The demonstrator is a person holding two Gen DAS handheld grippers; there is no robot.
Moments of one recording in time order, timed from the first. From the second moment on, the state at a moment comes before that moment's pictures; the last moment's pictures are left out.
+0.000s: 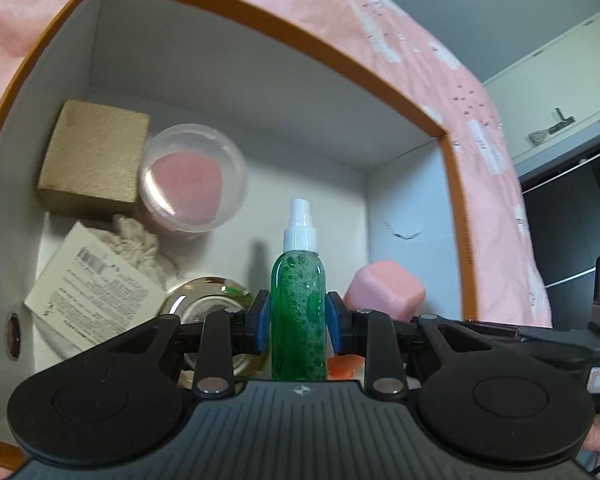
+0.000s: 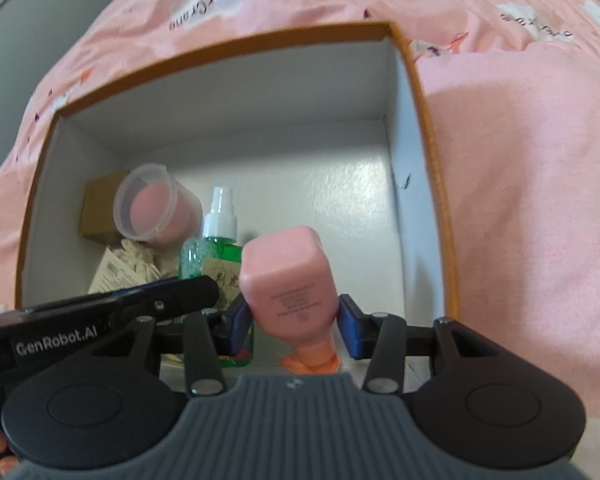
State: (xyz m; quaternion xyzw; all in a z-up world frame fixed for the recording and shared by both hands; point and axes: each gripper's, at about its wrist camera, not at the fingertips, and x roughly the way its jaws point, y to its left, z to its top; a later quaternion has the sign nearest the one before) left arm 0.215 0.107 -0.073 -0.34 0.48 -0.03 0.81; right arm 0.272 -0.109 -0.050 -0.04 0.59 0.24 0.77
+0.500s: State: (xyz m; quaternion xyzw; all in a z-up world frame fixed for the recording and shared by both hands) left arm 0.227 0.090 -0.075 -0.30 0.52 -0.03 0.80; right arm 0.256 -0.116 -0.040 -0.05 0.56 0.26 0.79
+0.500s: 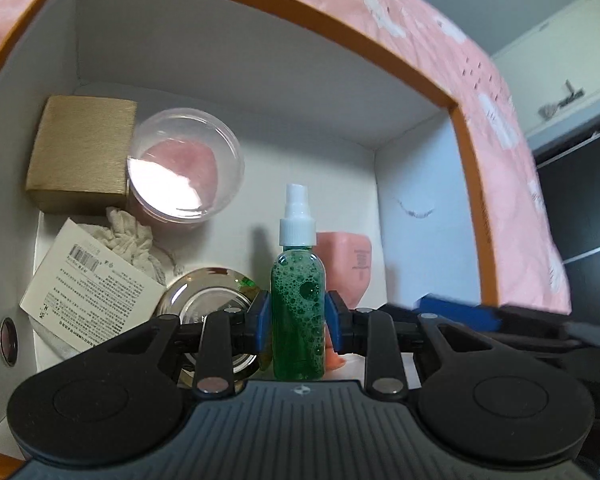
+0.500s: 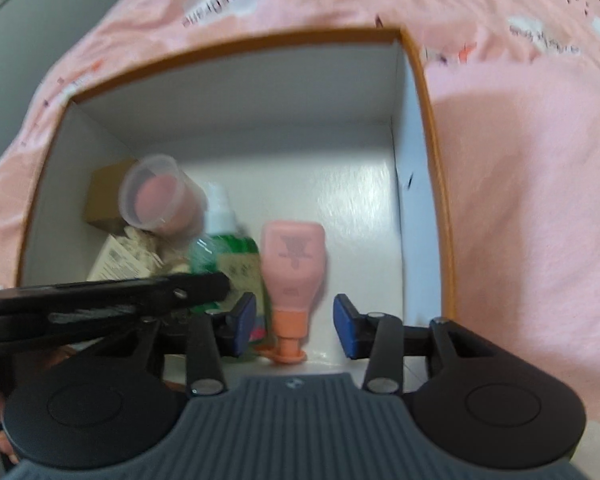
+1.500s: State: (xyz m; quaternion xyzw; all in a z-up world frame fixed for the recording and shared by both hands) left arm 0.180 0.067 -0.003 -0.18 0.46 -0.06 0.87; right arm 0.219 -0.134 -0.021 -0.11 0.49 0.26 0.83
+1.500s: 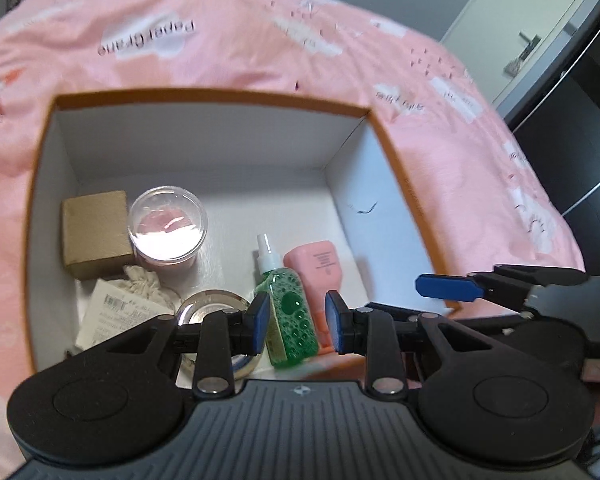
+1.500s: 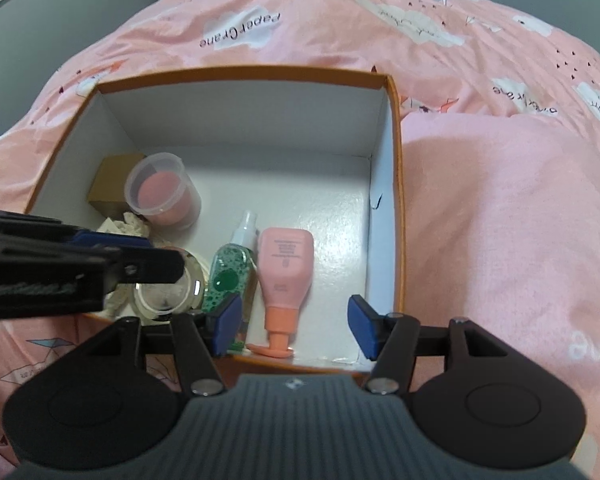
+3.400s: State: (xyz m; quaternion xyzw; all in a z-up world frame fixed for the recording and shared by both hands) left arm 0.099 0.019 -0.127 -0.22 0.59 -0.11 0.77; right arm 0.120 -0.183 -0.099 -0.01 0.59 0.21 0.78
